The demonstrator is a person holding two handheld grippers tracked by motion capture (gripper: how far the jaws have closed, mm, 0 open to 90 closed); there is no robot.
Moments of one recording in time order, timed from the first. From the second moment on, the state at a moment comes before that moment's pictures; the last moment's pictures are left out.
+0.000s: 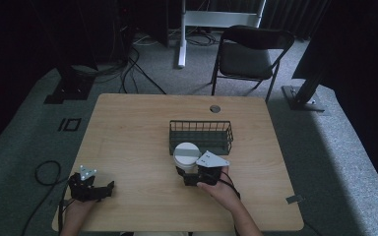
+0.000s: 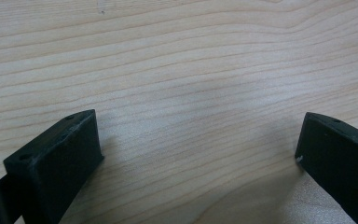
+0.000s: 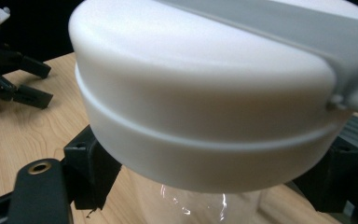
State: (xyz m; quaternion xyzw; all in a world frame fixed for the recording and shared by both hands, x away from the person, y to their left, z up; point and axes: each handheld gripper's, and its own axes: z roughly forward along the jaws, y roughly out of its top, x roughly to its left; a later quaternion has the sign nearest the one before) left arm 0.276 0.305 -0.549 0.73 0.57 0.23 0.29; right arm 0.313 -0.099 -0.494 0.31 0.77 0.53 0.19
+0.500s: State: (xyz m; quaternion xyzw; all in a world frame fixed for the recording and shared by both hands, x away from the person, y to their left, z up) left arm 0.276 0.305 -0.549 0.73 0.57 0.23 0.29; right arm 0.330 -0.100 -0.465 0.31 0.76 0.54 0.20
